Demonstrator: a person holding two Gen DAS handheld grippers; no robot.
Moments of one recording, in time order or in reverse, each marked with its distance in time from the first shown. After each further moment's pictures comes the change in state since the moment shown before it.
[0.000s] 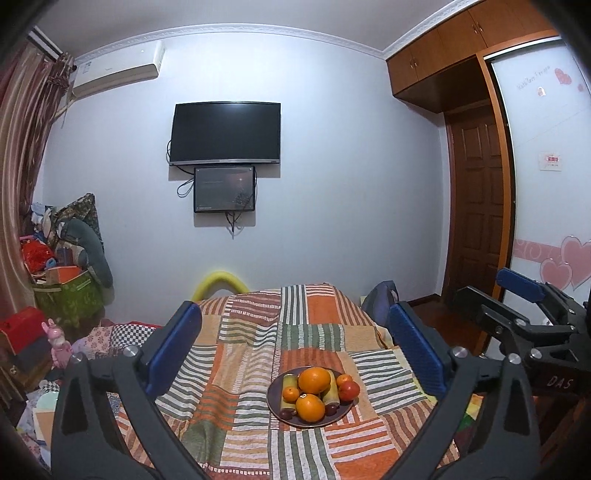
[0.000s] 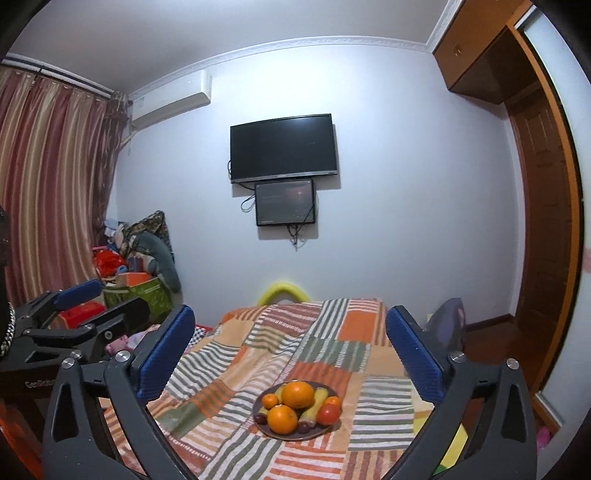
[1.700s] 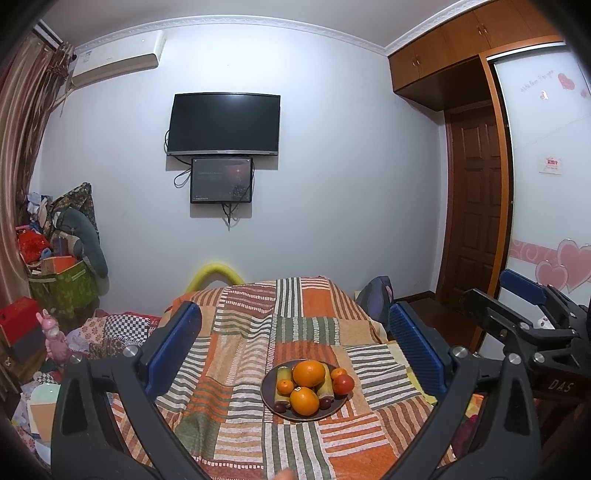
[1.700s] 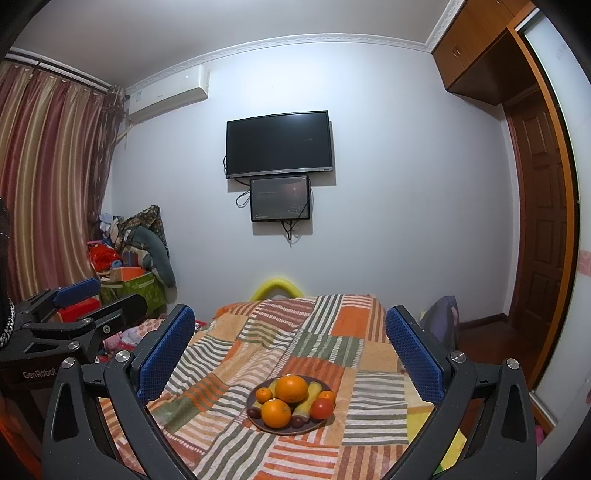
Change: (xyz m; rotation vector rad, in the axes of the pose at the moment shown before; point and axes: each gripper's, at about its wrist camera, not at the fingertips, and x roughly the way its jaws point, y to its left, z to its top) left arm 0.001 0.006 -0.003 -0.027 0.025 -0.019; right arm -0.011 -0.003 -0.001 -0.008 0.015 -0.019
